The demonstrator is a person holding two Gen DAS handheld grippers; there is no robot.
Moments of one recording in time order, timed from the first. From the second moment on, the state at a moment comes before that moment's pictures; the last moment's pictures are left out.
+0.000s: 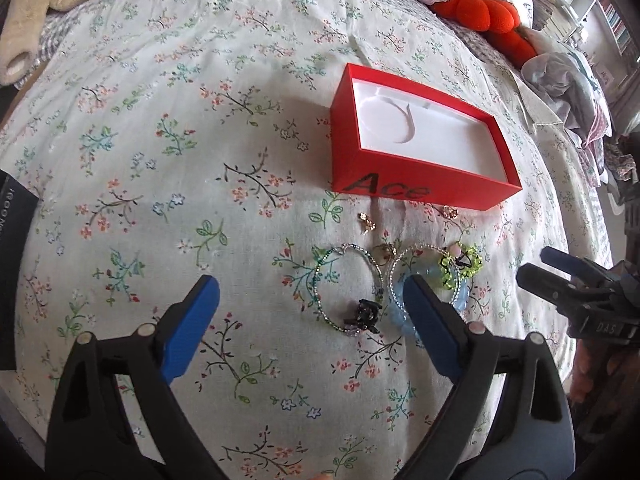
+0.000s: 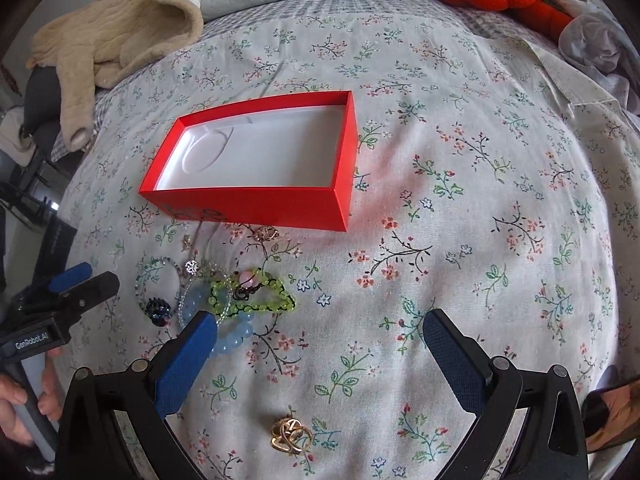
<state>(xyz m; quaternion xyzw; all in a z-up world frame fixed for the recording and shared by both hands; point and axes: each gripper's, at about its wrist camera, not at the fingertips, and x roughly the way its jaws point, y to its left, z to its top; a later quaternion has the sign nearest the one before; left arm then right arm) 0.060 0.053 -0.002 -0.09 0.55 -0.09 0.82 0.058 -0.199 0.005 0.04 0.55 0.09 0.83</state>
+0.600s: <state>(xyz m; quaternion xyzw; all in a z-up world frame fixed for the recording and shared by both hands) 0.081 0.036 -0.036 -0.11 0.59 -0.13 0.79 0.083 -0.189 -0.031 0.06 0.58 0.12 0.80</state>
